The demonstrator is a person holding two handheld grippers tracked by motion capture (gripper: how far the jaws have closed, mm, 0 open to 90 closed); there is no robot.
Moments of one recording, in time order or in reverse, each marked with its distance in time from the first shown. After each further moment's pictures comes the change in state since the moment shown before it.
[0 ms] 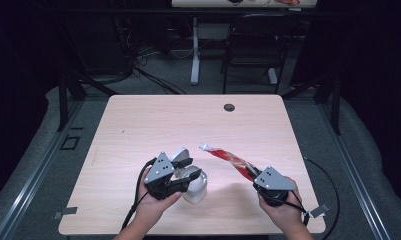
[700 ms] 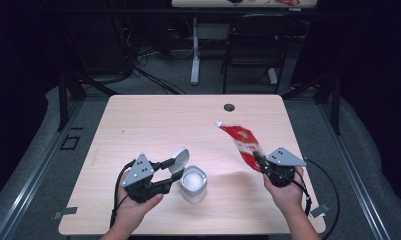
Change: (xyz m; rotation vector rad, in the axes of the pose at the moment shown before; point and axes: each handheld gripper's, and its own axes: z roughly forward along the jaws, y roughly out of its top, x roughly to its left) left arm 0.014 -0.004 -0.043 -0.004 0.050 0.000; right arm -0.045 -0.007 0.028 -0.003 -0.006 0.224
